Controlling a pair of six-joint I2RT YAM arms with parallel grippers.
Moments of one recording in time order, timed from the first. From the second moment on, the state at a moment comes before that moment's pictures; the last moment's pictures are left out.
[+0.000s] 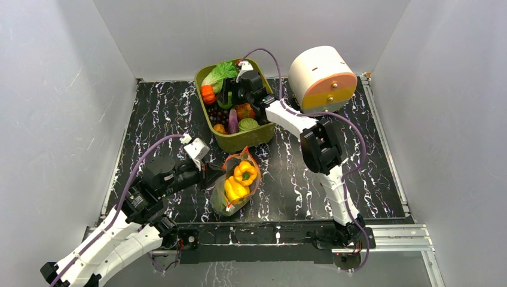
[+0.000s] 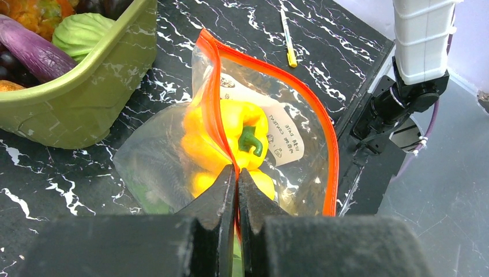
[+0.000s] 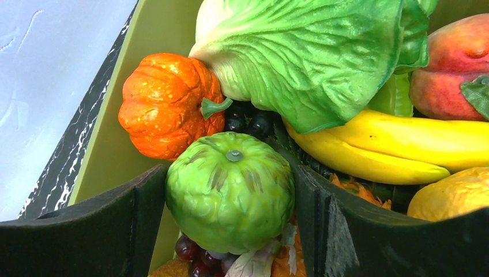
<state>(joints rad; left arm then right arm) -0.74 0.56 0.69 -0.42 0.26 -0.17 0.60 2.32 2.00 -0.01 -0.13 0.42</state>
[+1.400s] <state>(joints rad) -0.74 0.60 0.79 -0.52 0.18 -0.15 0.58 1.19 1.14 -0.06 -0.22 0.37</state>
